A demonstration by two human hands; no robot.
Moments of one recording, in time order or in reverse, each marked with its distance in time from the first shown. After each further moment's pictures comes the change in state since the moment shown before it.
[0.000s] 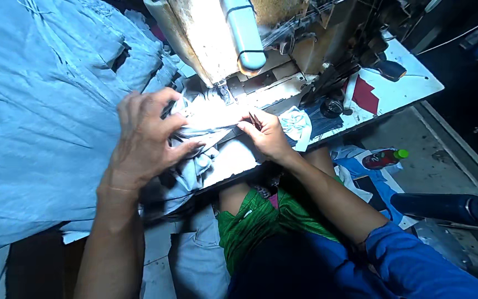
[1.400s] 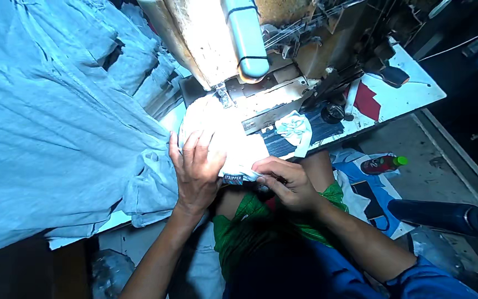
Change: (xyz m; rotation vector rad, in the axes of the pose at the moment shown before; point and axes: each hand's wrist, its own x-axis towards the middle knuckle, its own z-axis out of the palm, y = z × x) left_hand -0.023 0.087 0.094 0.096 0.281 -0.124; right_hand -0.090 -0.035 -0.038 0.022 -0.218 -0.058
